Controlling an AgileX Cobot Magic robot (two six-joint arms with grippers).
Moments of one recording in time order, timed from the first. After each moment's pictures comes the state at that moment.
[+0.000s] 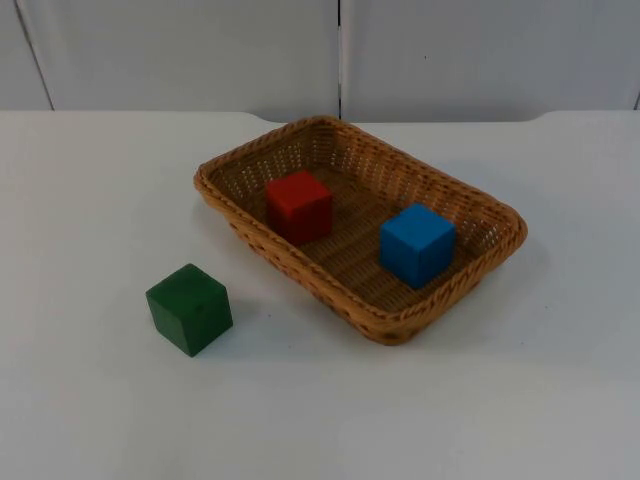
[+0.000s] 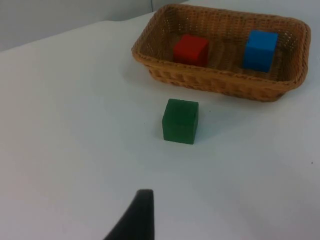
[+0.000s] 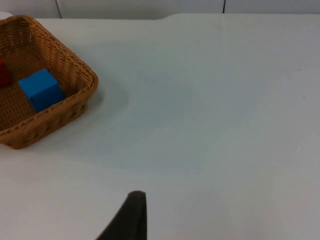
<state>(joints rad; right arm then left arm) 0.07 0.00 -0.52 -0.02 1.08 0.01 -0.43 0.00 -0.50 -0.02 1.08 0.05</state>
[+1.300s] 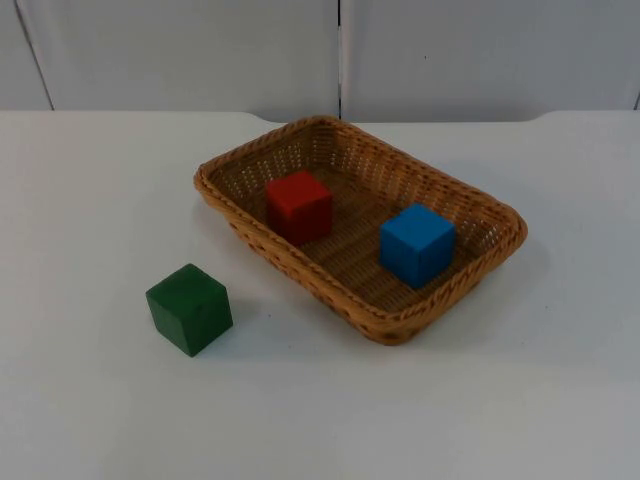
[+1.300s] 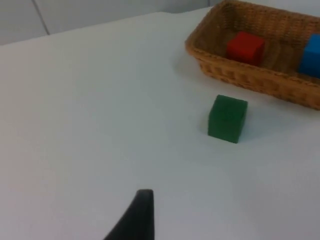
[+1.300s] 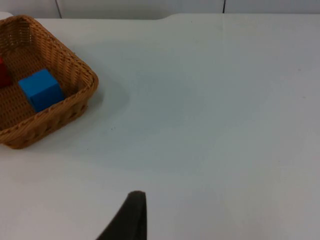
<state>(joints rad) 0.07 0.00 -0.52 -0.02 1.08 0.01 -0.24 0.00 -0.50 -0.01 1.08 0.05</state>
